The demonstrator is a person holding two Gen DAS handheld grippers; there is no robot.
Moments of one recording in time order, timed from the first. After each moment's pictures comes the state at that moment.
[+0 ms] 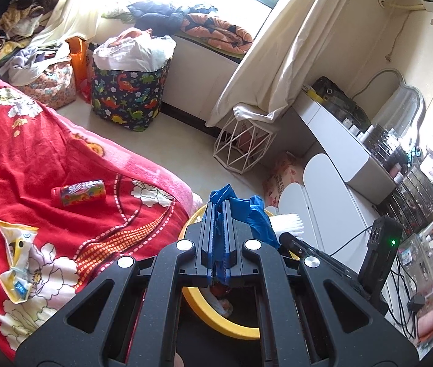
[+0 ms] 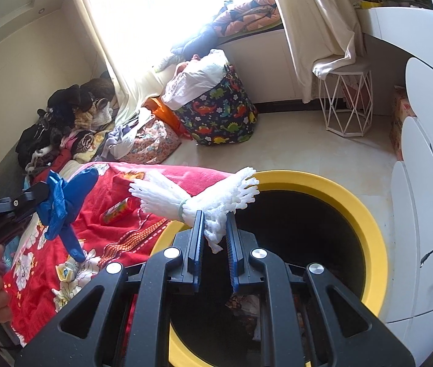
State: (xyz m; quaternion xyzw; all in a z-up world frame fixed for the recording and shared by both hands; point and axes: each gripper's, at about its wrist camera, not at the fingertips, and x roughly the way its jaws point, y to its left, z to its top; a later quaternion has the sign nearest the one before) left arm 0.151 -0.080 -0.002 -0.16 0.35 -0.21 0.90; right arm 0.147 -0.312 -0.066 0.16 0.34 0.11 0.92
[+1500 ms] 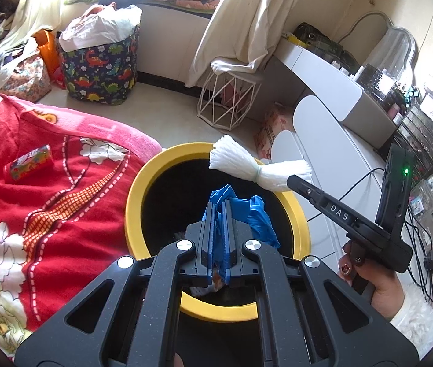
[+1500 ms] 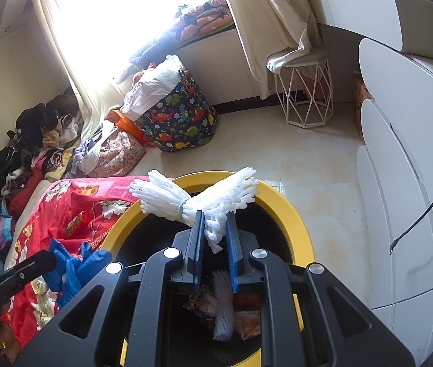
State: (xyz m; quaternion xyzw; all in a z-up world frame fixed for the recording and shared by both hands) left arm 0.141 -0.163 -0.050 -0.08 0.41 -0.26 0.87; right arm 0.140 -0.376 -0.085 0.19 0.35 0.02 0.92
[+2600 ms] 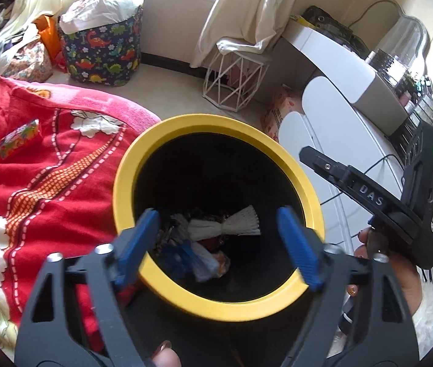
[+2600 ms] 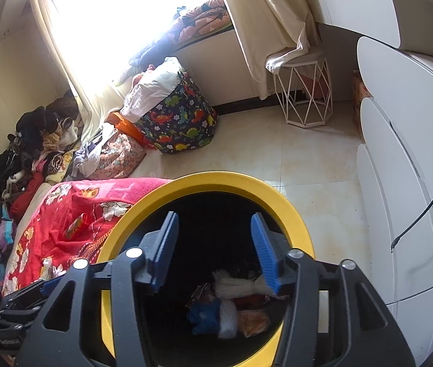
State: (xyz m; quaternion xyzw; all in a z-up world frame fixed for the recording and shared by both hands) left arm 0.147 -0.177 -0.077 -0.07 0.45 -0.24 0.86; right arm 0.137 -0.375 -0.089 0.20 0.34 0.02 0.92
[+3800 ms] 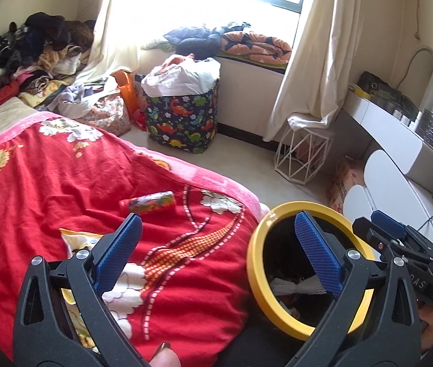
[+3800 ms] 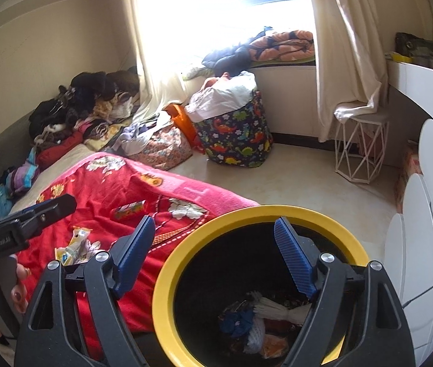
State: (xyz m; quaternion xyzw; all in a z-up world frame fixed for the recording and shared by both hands) left arm 0.131 -0.066 -0.014 -0.07 0.31 -0.07 0.95; right arm 0.136 -0.272 -0.034 0.06 0.29 0.15 0.94
